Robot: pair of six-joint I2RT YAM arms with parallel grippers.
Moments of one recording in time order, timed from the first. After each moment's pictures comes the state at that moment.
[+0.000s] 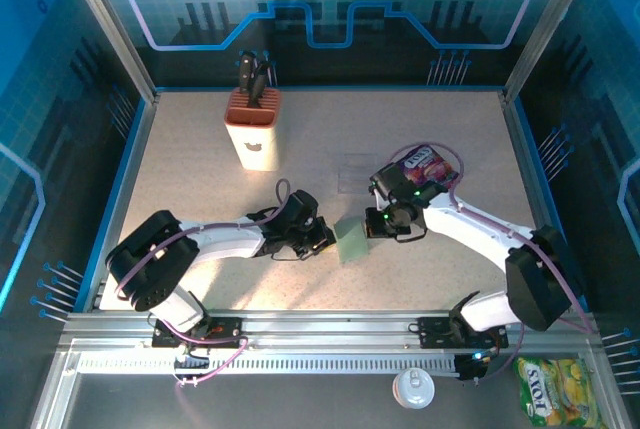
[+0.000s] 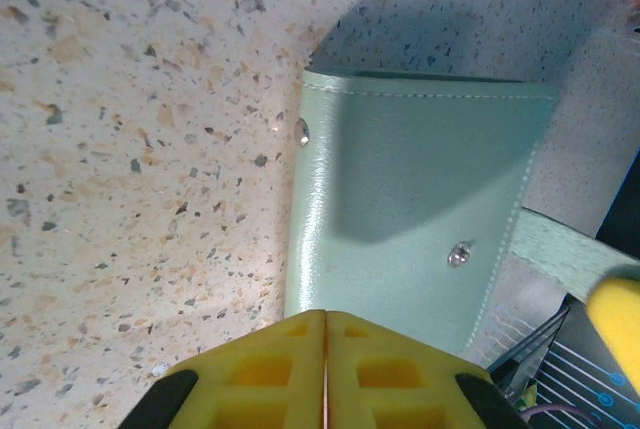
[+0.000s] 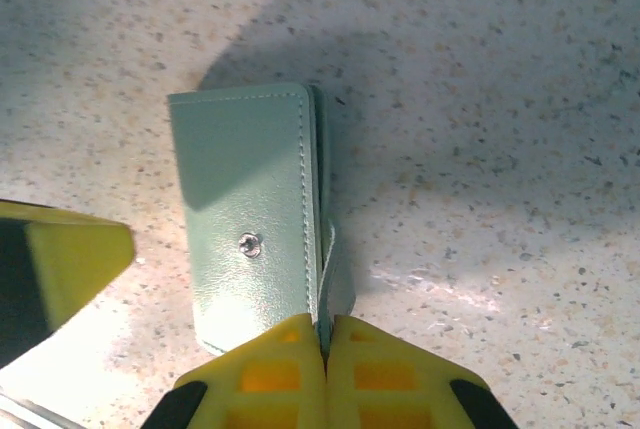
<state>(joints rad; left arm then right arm) -0.77 1.58 0.70 0.00 0.30 -1.28 0.61 1.41 0.91 -0.72 -0.16 0.52</state>
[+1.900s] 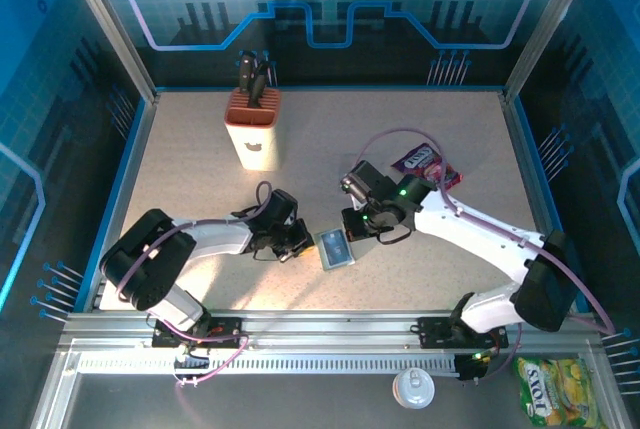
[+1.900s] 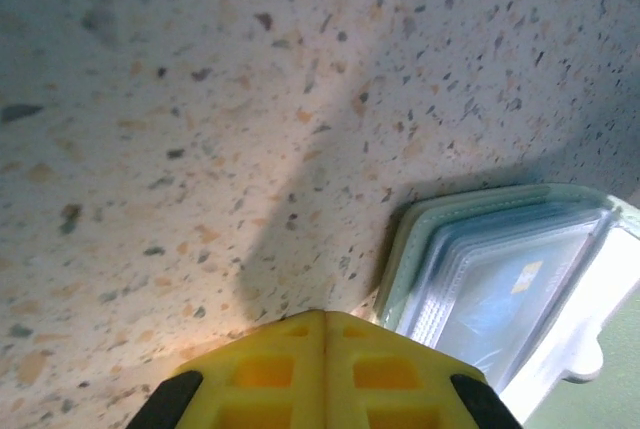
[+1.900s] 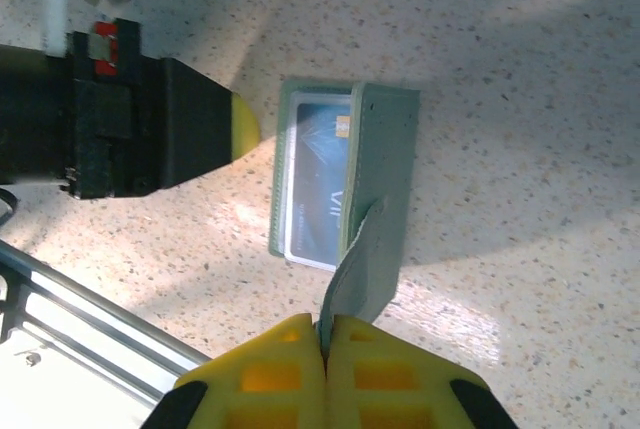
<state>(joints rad) -0.62 1.57 0.62 -0.07 0.36 -1.20 0.82 1.39 1.14 -0.92 -0.08 0.57</state>
